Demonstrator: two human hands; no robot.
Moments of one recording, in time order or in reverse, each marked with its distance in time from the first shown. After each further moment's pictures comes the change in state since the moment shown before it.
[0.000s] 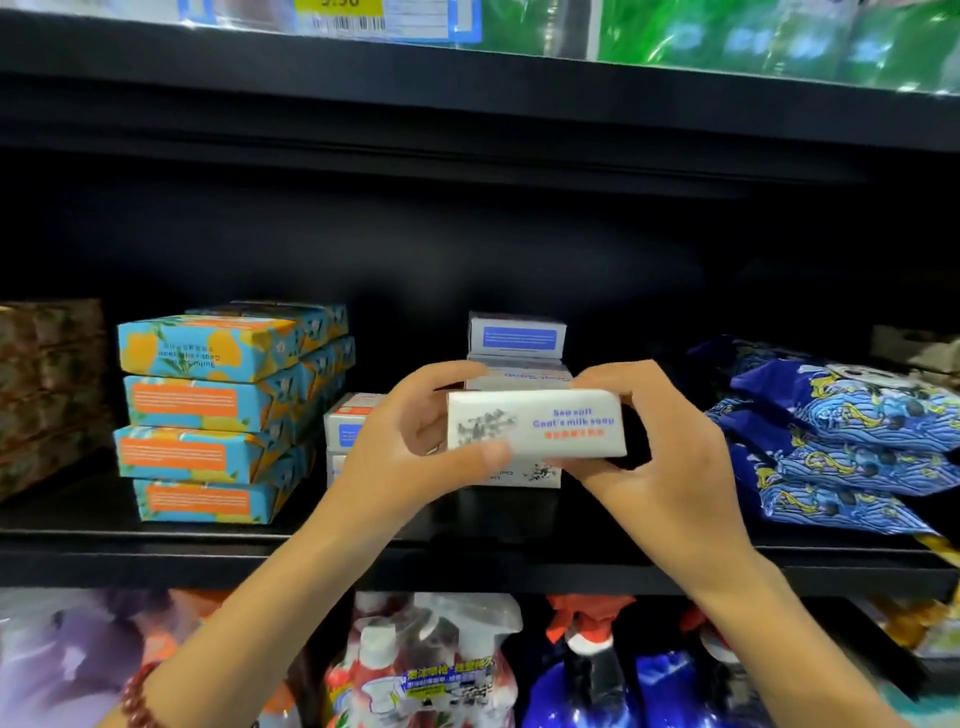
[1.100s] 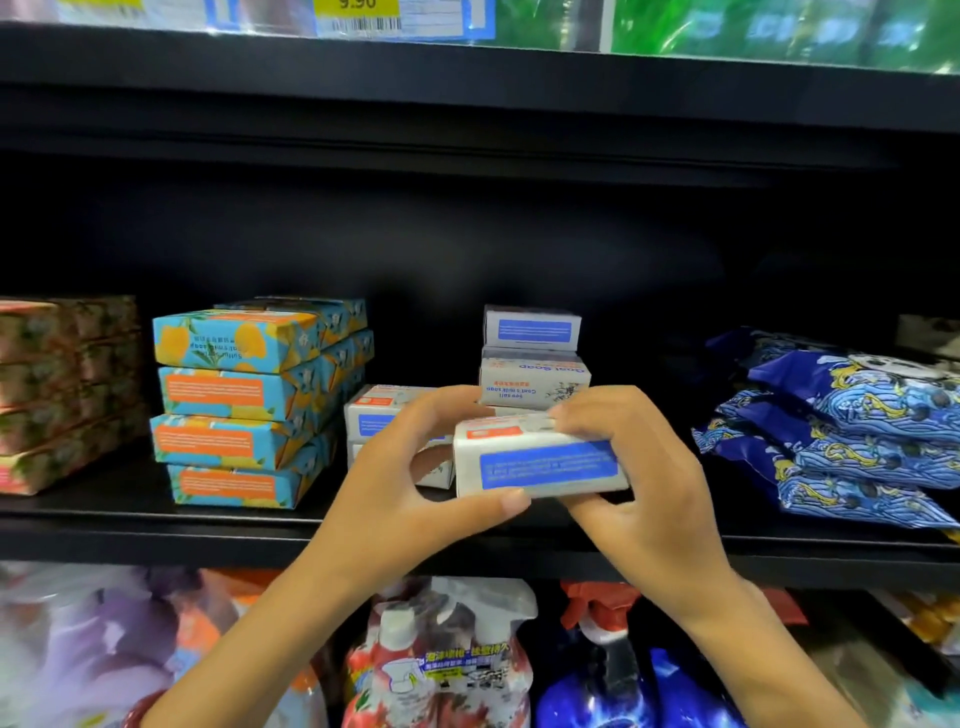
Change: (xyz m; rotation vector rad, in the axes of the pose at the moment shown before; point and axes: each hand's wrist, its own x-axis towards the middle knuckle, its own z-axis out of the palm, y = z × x) left_hand -0.028 0.003 -0.001 0.326 0.022 0.090; right_hand -0.017 -0.005 0.017 0.019 0.027 -0.212
